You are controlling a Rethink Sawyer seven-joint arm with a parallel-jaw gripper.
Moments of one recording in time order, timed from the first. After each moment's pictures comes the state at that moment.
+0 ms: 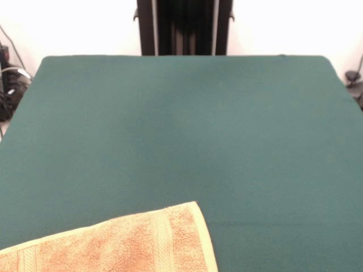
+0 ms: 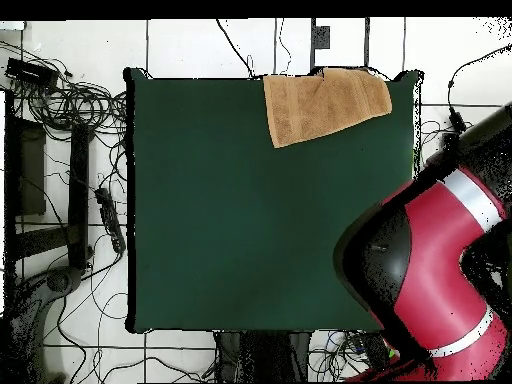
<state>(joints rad) -0.82 -0.14 2.97 0.12 -2.69 1.64 -0.24</state>
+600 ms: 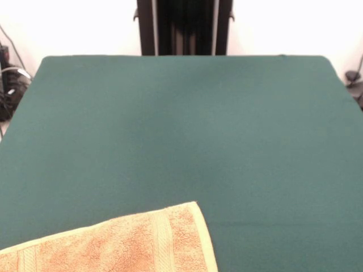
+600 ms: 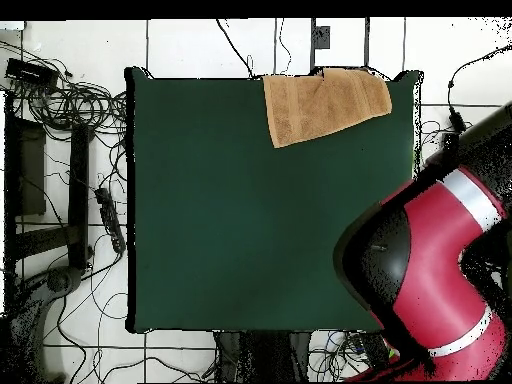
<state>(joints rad) -0.82 -0.14 2.97 0.12 -2.69 1.64 -0.22</state>
